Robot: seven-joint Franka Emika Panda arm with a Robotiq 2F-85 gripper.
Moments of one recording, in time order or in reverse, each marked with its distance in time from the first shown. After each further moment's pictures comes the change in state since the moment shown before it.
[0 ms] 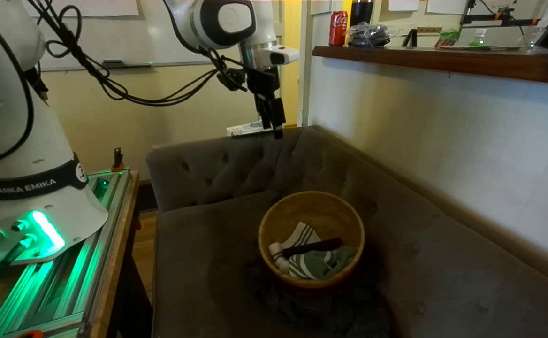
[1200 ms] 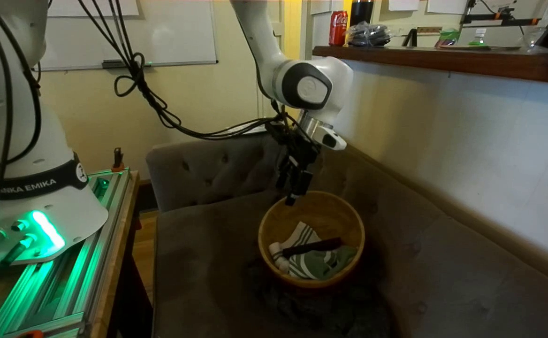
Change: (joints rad) arm -0.004 0.574 -0.174 0.512 0.130 -0.499 -0.186
